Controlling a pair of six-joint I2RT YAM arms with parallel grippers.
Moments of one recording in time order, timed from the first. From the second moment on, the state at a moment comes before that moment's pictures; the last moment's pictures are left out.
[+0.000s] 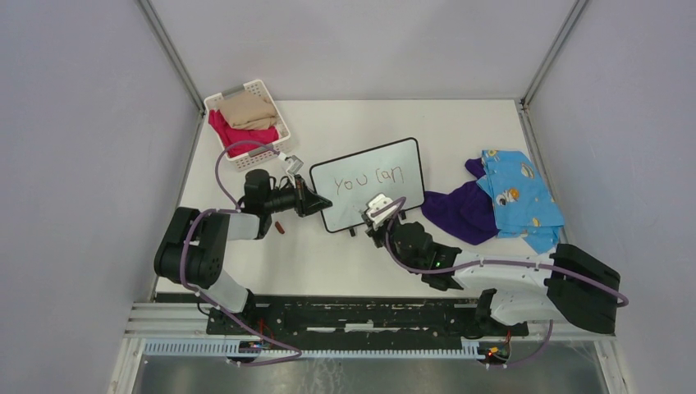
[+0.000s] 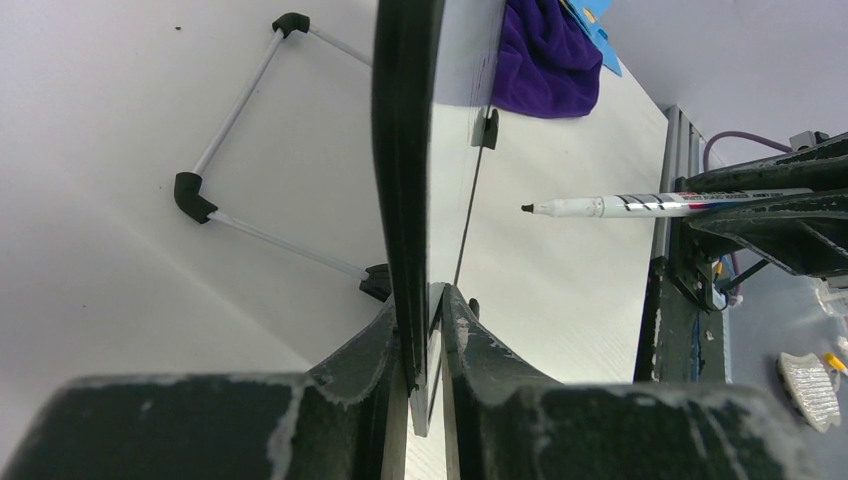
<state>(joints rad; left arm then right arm) -0.19 1.59 0.50 0.76 0.96 -0.30 1.13 1.24 0.49 0.55 0.48 -0.07</state>
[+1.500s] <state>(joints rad) -0.20 1.59 0.52 0.70 0.95 -0.28 1.14 1.38 0.50 0.62 0.56 -0.04</state>
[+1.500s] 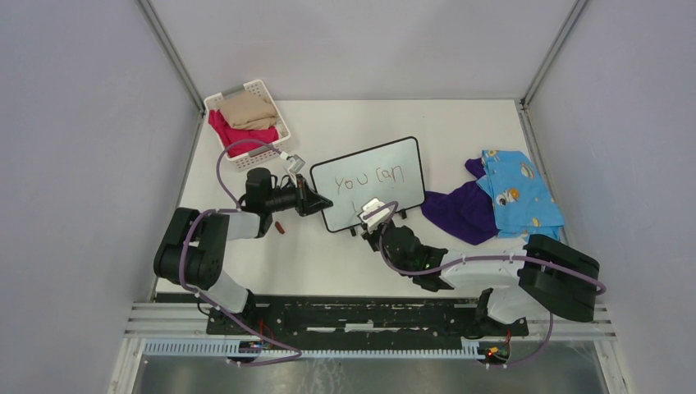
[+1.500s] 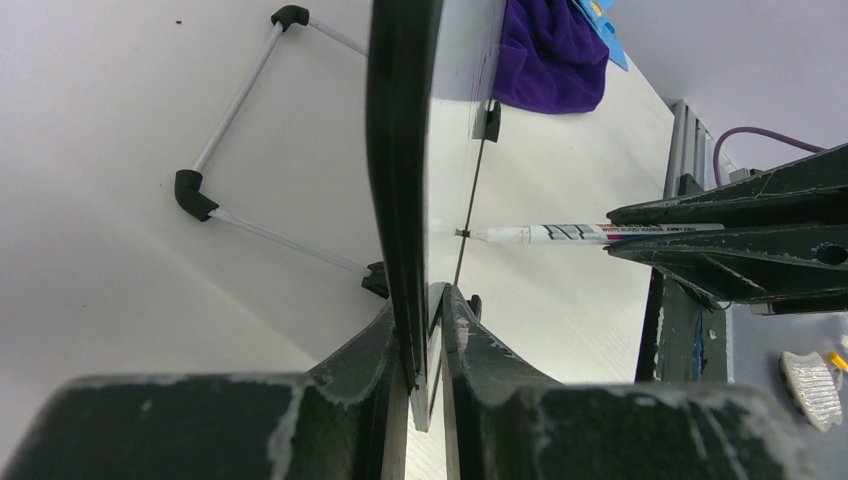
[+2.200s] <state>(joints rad) -0.20 1.59 0.53 0.69 0.95 -0.28 1.14 1.42 0.57 0.60 0.53 -0.04</state>
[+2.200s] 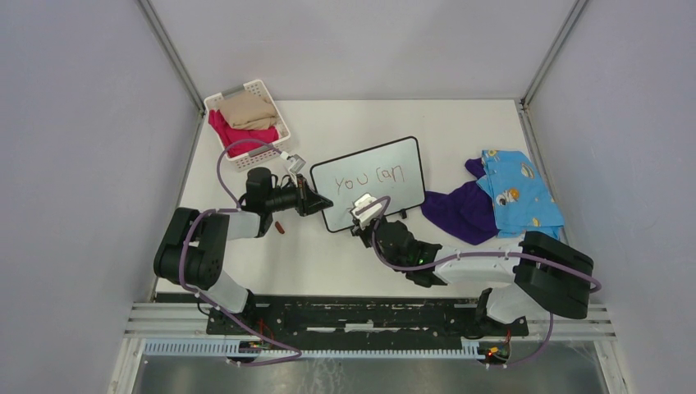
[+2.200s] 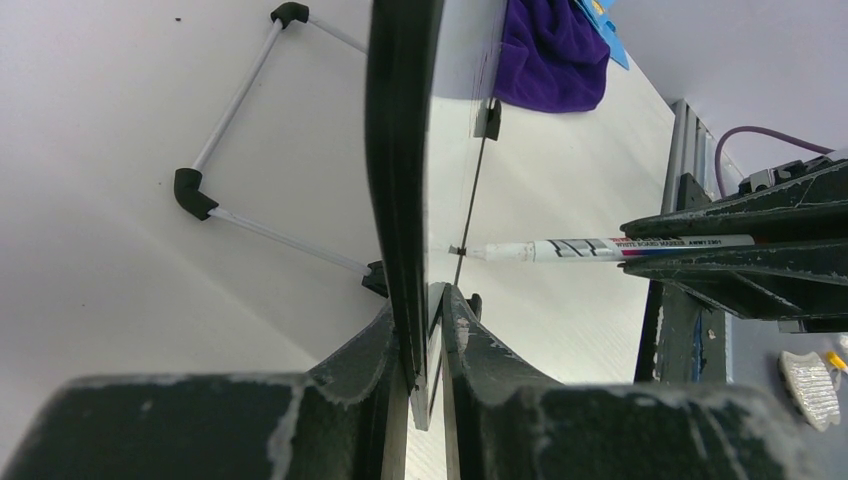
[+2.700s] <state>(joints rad) -0.20 1.59 0.53 0.68 0.95 -0.27 1.14 1.41 0.53 0.58 0.50 -0.02</state>
